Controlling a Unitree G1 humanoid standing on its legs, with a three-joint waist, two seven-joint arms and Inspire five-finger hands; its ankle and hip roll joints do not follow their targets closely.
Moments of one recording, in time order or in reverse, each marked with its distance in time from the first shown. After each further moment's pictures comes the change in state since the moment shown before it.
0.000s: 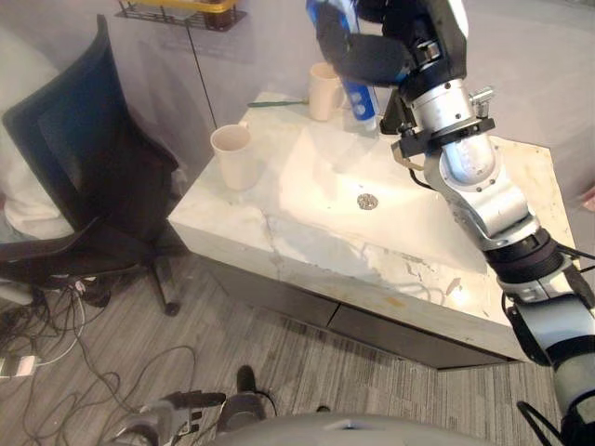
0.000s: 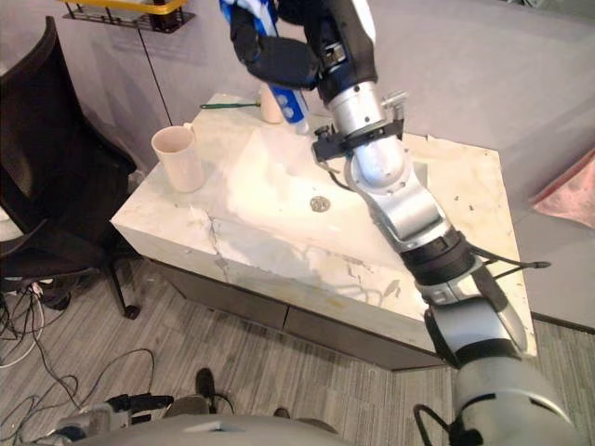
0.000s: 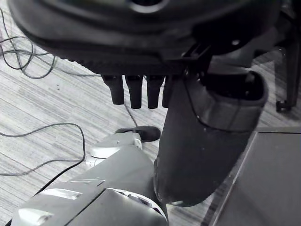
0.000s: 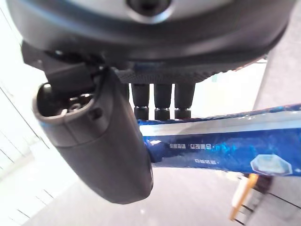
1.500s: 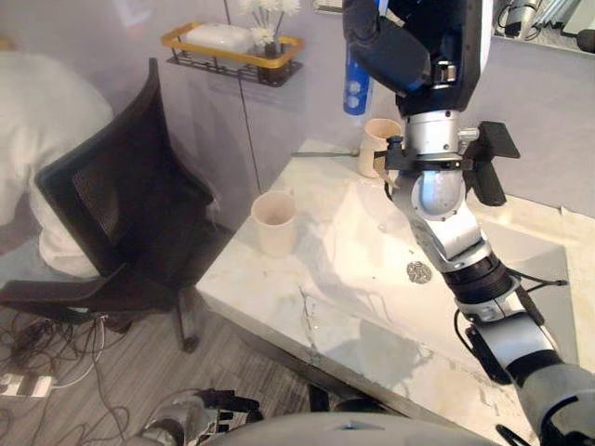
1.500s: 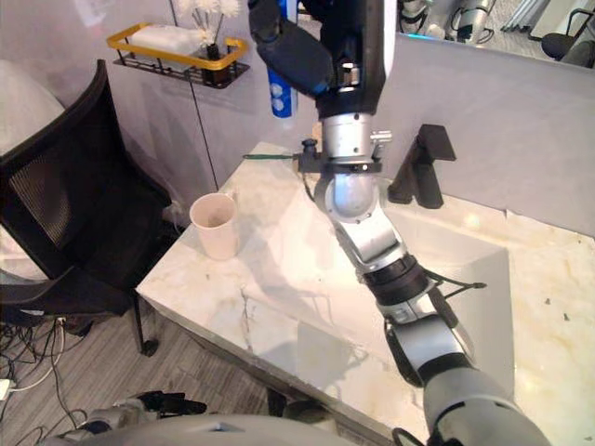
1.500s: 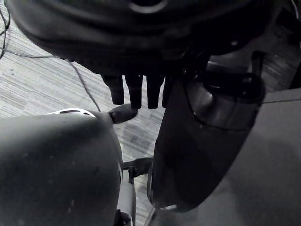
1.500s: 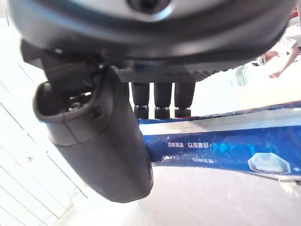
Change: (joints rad) left arm -0.017 -0.087 -0.140 -0.018 0.050 0.025 -0.015; right arm 0.124 0.196 -0.031 -0.023 -0.113 -0.097 -0.185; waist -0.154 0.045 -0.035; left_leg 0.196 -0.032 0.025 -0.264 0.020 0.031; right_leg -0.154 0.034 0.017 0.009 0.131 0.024
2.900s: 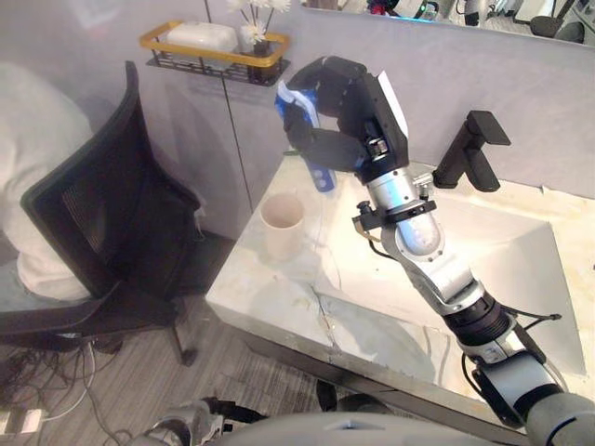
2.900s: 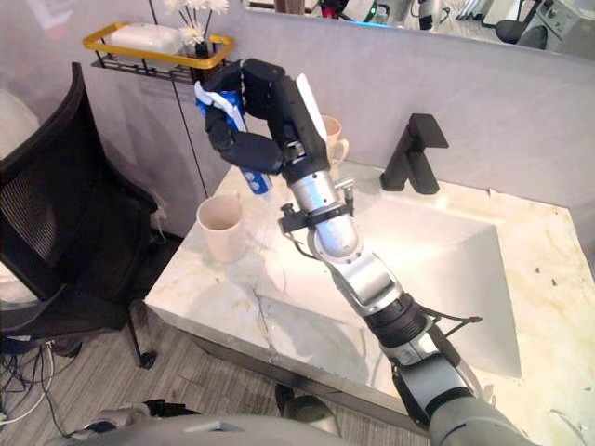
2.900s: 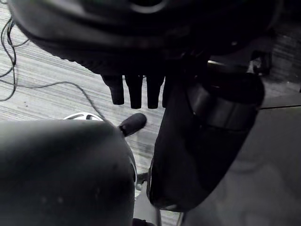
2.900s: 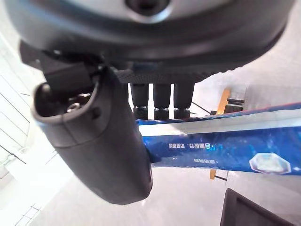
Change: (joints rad) left arm 0.000 -0.029 -0.010 0.004 0.034 0.049 0.031; right arm 0.208 -0.016 0.074 -0.127 0.012 0.171 0.239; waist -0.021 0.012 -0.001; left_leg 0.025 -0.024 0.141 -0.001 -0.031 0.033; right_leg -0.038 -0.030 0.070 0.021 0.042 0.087
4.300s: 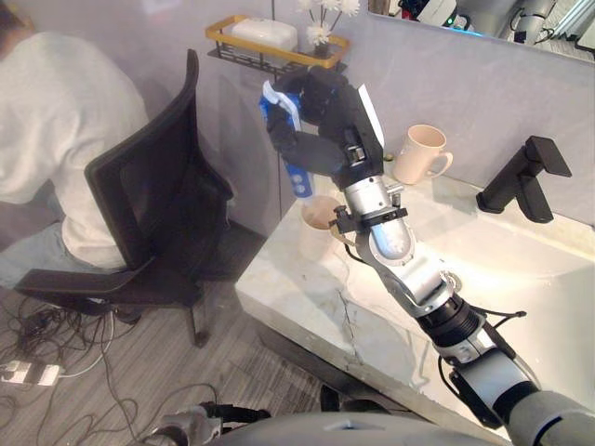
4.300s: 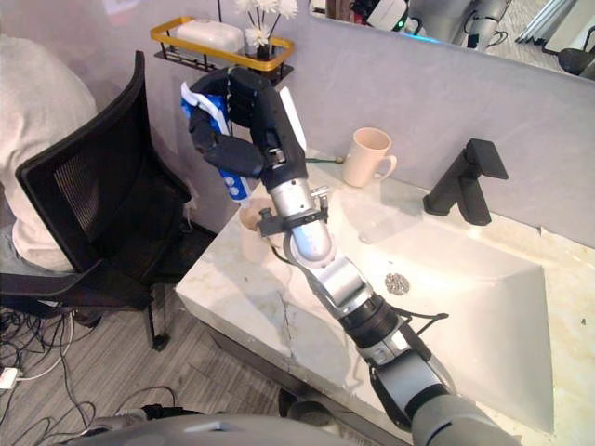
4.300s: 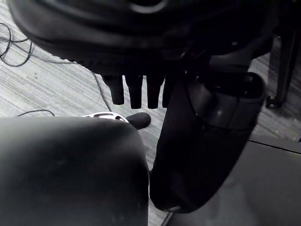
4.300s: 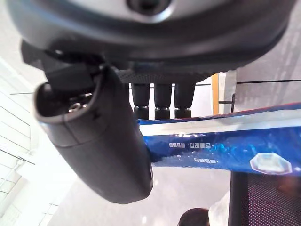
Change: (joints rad) left arm 0.039 0.000 0.036 -0.011 -0.044 -0.003 0.020; right arm -0.014 0.122 0.066 0.093 0.000 -0.053 -0.068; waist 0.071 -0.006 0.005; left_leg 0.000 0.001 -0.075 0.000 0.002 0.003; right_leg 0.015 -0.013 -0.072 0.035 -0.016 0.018
